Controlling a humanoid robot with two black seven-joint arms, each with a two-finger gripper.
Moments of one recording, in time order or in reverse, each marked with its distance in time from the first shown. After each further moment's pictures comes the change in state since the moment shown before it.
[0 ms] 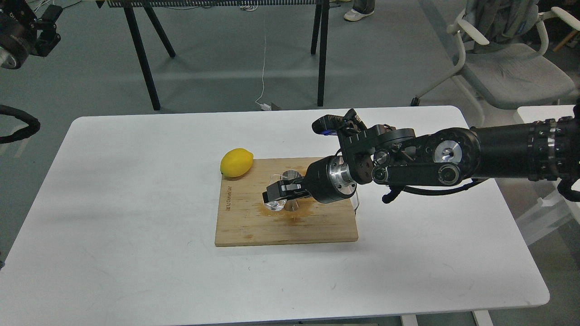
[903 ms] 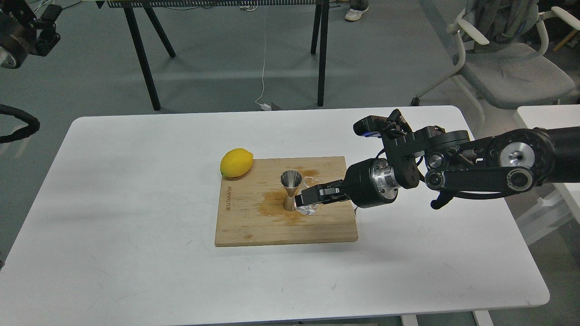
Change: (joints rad) left arm -0.001 0.003 -0.001 0.000 0.000 0.000 0.000; right arm 0.028 -0.228 -0.015 0.216 -0.125 -0.015 0.000
